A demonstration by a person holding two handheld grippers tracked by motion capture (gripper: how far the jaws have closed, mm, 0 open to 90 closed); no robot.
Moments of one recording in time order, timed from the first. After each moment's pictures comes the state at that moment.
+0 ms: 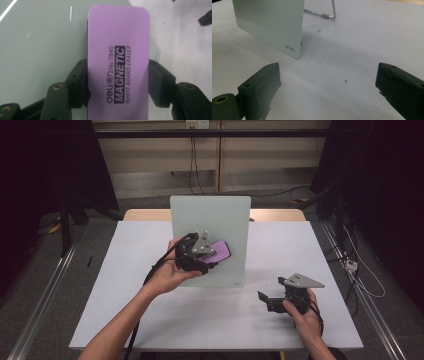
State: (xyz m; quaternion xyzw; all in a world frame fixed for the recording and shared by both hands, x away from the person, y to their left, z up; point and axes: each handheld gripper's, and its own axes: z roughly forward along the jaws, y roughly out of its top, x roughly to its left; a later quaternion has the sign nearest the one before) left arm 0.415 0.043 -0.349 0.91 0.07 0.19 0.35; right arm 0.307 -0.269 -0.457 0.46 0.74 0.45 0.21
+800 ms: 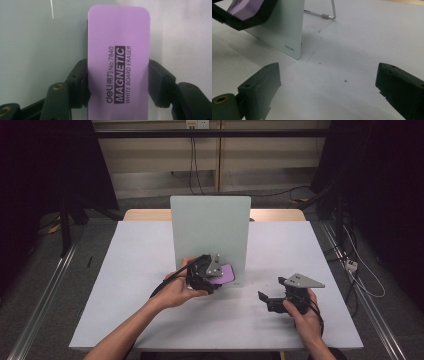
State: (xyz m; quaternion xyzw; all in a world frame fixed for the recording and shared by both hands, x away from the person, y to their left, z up) left arm 0.398 0.023 -0.395 0.94 0.03 0.15 0.30; right arm 0.307 -0.269 -0.457 0.46 0.74 0.45 0.21
